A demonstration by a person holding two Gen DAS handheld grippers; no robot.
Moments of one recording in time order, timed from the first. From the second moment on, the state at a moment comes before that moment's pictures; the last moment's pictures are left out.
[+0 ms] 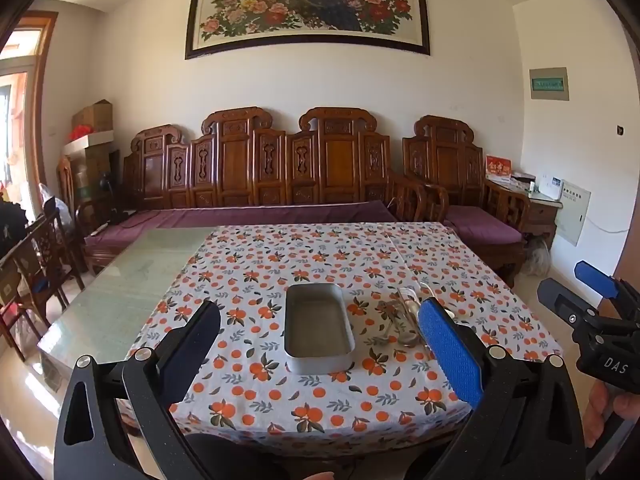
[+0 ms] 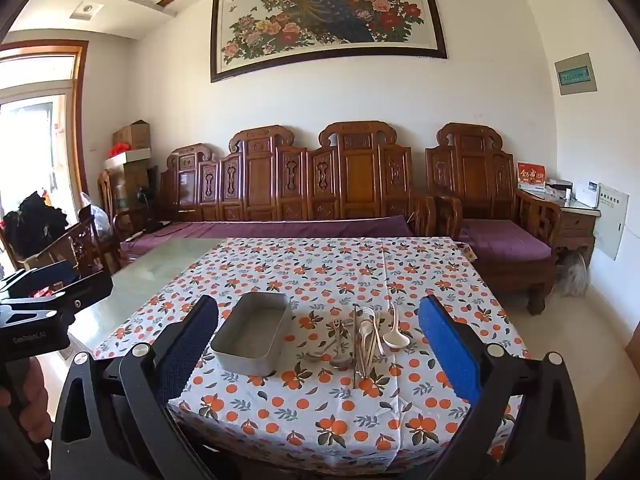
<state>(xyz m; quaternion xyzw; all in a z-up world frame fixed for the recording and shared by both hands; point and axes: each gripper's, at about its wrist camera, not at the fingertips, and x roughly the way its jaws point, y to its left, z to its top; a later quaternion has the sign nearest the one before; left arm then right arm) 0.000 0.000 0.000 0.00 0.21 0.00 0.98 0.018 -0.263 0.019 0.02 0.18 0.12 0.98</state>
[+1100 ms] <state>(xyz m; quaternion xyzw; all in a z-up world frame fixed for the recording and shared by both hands) -0.001 -0.006 0.012 0.01 0.21 0.00 0.98 0.017 -0.263 0.020 0.03 0.18 0.12 0.98</state>
